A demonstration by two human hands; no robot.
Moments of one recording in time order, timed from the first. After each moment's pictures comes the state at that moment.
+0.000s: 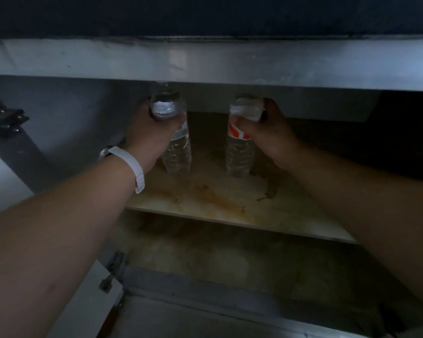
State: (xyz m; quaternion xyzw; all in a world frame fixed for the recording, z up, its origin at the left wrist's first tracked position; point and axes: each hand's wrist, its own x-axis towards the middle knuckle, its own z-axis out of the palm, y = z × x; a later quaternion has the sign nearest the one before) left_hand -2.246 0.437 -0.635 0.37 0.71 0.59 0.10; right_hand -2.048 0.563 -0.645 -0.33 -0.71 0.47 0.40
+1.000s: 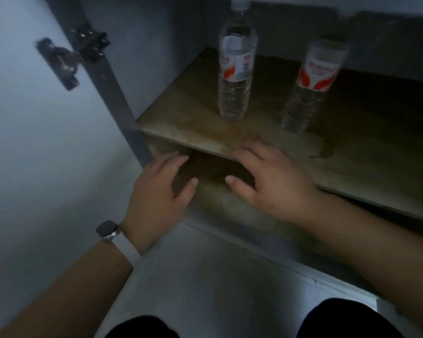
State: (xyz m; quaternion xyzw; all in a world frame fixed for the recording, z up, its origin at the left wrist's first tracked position) left_hand -2.198 0.220 -0.726 0.46 0.83 0.31 0.01; right_hand -2.035 0.391 -0.681 -0.19 -0.97 0.09 0.07
